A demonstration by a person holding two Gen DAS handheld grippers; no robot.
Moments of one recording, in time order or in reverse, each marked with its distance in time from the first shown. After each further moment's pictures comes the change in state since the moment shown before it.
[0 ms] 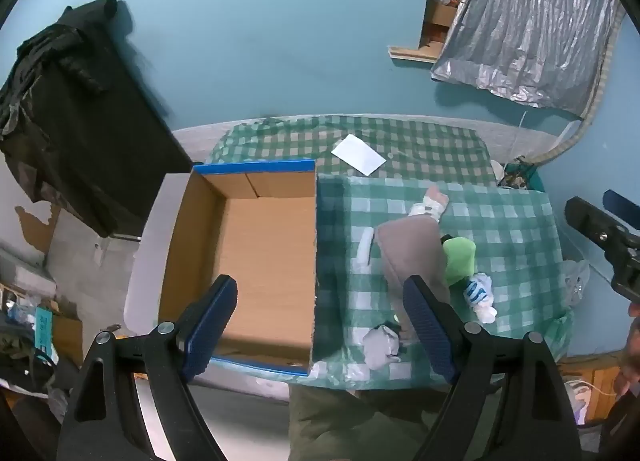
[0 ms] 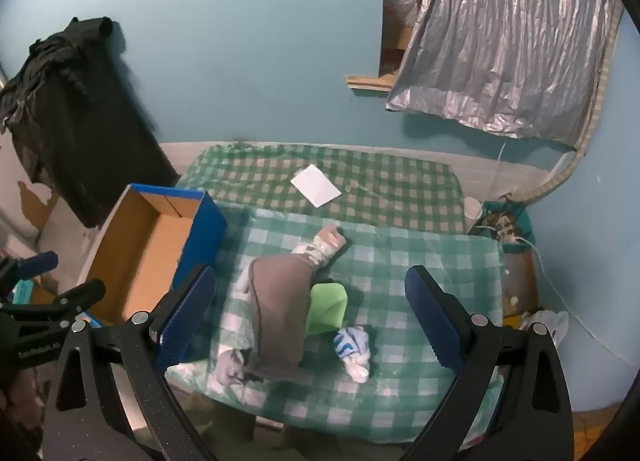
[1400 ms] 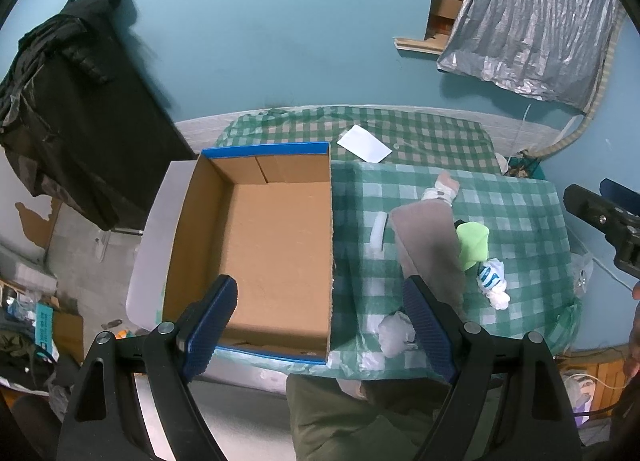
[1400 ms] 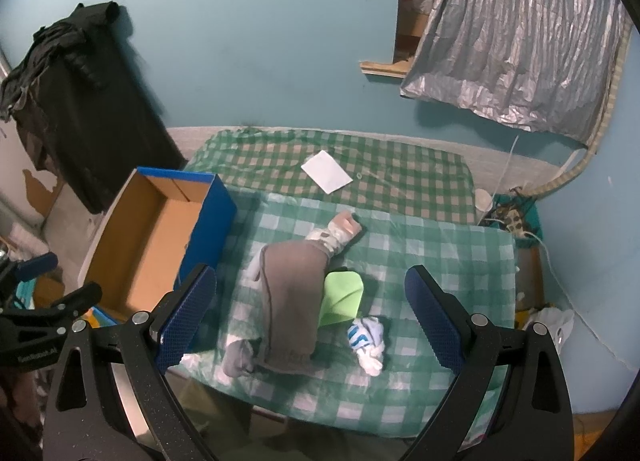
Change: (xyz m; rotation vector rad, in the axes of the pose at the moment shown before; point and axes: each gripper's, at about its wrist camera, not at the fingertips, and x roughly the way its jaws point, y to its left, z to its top) left arm 0.010 0.015 -0.018 -0.011 0.024 -0.022; right arm 0.012 0.017 -0.008 -0.006 0.058 0.034
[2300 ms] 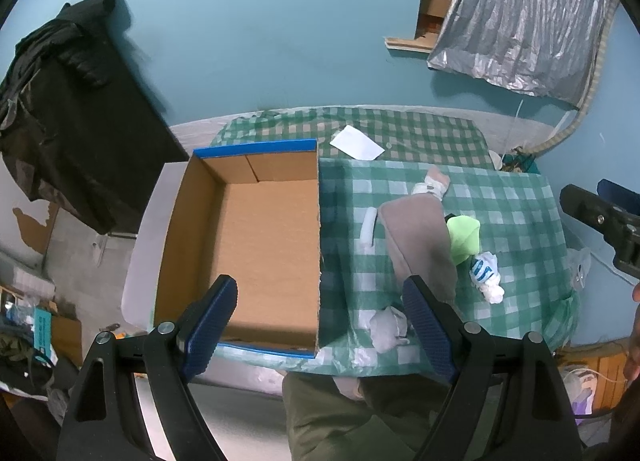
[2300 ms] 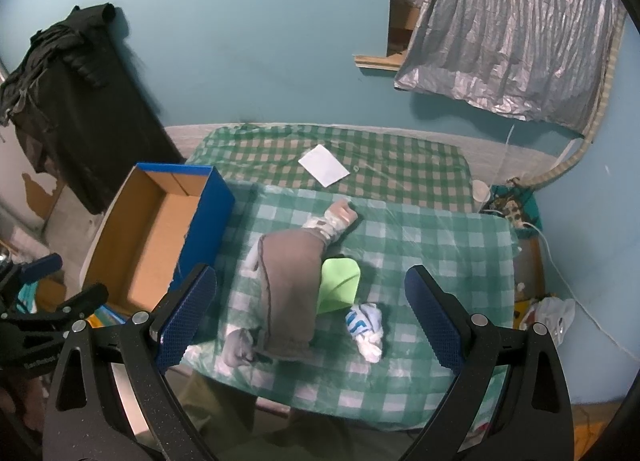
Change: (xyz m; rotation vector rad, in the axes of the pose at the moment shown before) left arm -0.003 -0.008 -0.010 0.015 -0.014 -0.020; right arm -0.006 -0.006 -0.016 0.018 0.007 -0.001
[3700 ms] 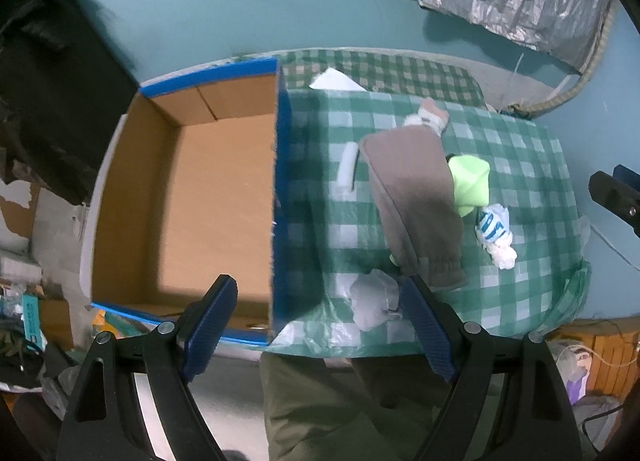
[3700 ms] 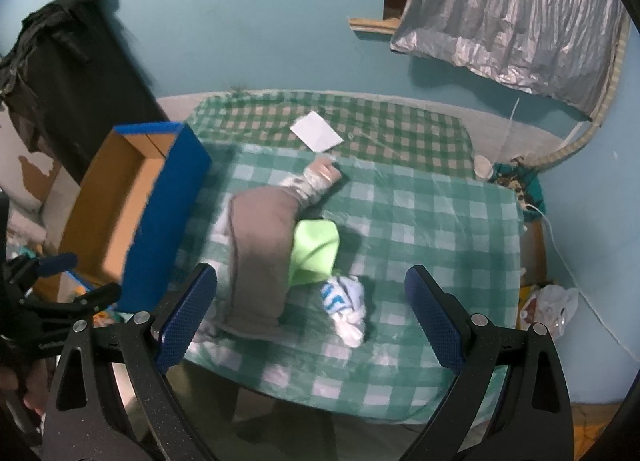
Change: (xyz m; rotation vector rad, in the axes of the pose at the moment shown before) left arm 0.076 -0.029 -0.027 0.019 0.174 -0.041; right arm 0.054 -0.038 -0.033 -0.016 0.098 0.005
